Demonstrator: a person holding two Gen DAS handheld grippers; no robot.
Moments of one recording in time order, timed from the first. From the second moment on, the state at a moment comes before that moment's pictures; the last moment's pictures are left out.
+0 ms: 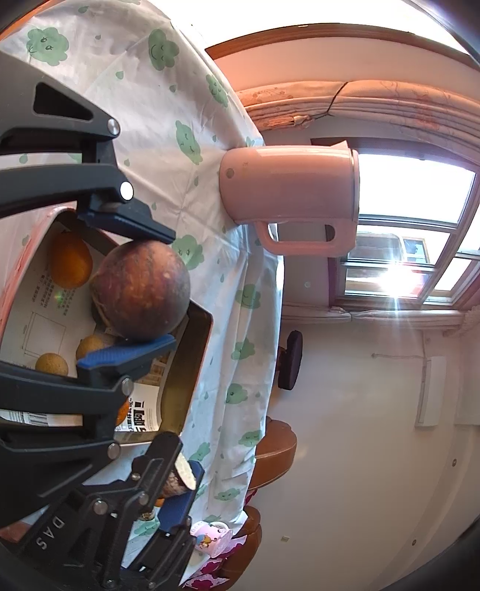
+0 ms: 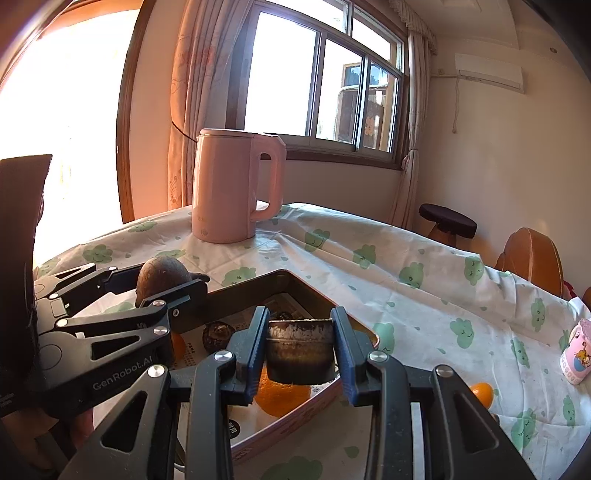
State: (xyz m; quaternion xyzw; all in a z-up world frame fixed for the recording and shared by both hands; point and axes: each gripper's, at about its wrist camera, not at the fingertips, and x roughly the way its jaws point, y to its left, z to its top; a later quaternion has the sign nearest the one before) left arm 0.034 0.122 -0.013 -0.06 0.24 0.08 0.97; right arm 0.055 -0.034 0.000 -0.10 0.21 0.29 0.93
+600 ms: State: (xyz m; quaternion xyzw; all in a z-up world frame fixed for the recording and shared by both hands) left arm 0.041 0.134 -0.022 -0.07 0.26 0.09 0.96; right arm 0.060 -0.018 -0.017 -0.11 0.23 0.29 0.92
